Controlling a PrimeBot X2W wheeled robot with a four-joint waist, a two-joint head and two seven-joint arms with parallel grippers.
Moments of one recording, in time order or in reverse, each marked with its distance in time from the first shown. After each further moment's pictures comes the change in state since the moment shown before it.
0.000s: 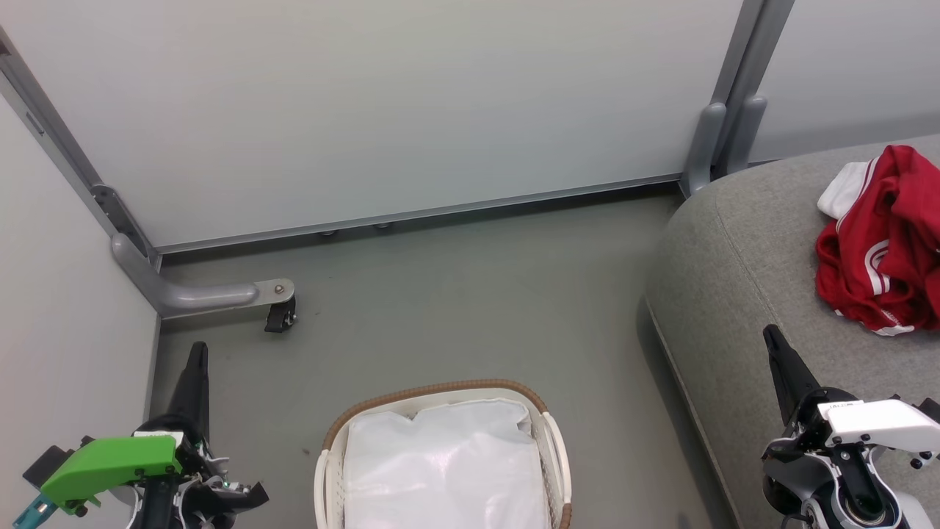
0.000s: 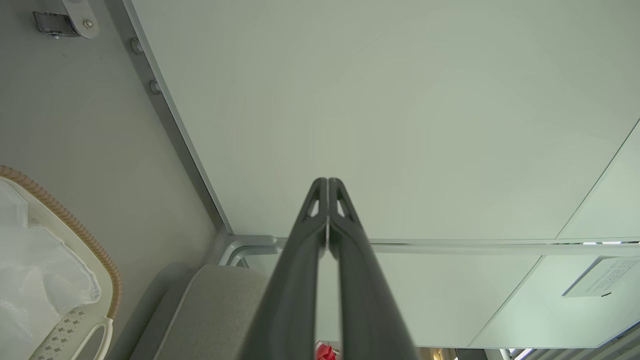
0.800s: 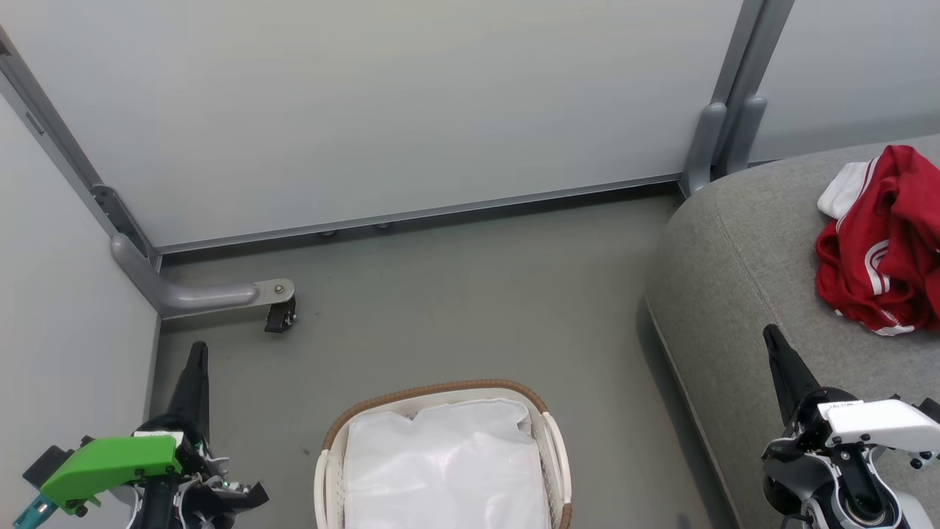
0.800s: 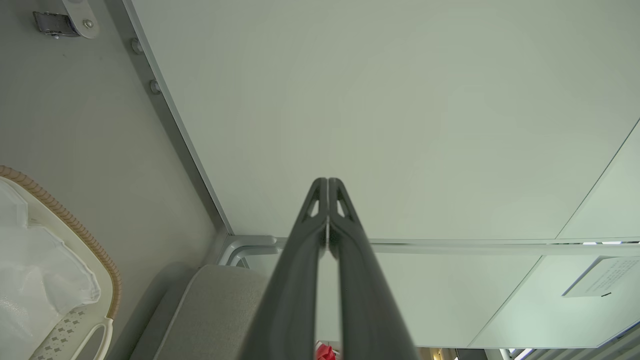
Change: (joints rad) left arm 0.000 0.000 0.000 0.000 0.000 0.000 0.000; right arm 0.000 0.000 0.000 0.000 0.000 0.000 0.000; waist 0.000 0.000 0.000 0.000
